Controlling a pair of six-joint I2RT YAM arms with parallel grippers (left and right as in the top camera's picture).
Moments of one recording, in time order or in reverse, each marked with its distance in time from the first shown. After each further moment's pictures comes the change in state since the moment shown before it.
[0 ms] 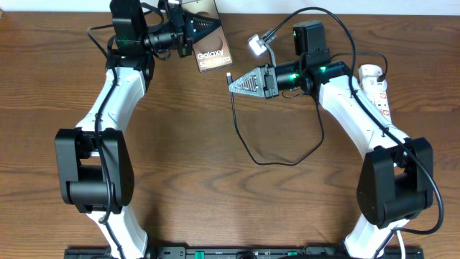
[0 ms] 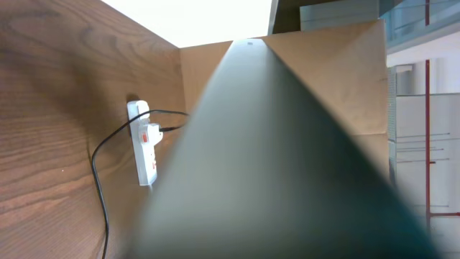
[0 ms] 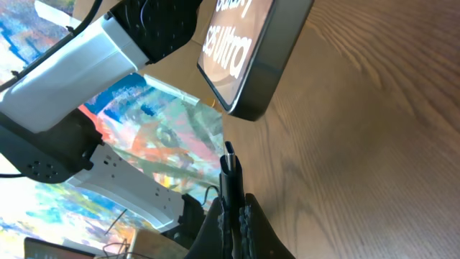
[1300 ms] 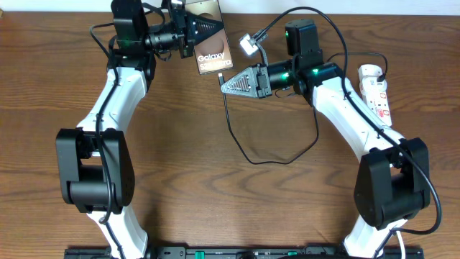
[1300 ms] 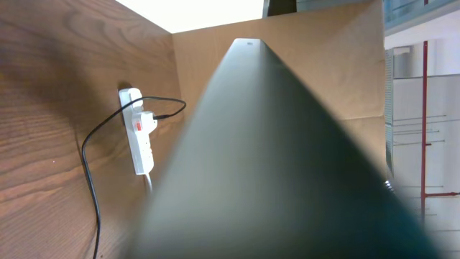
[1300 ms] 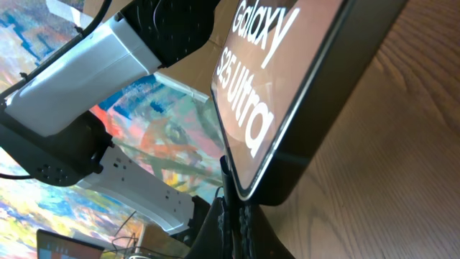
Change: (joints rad) left arm -0.009 0.000 0.000 0.018 0.050 0.000; right arm 0.039 0.000 0.000 0.101 -0.010 0.101
